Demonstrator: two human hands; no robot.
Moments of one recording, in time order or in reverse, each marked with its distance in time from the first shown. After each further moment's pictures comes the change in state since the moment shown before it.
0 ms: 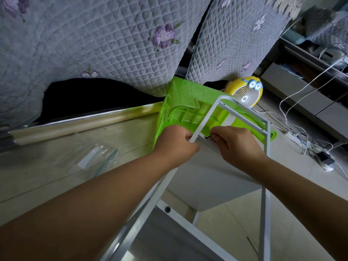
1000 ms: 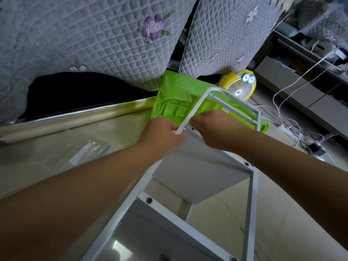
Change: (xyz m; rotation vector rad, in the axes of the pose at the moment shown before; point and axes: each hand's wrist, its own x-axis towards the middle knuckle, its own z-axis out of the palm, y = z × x) left_hand 0.006 -0.014 0.001 -0.045 0.052 -0.059; right_hand 0.032 -0.017 -0.015 -0.324 -0.492 -0.092
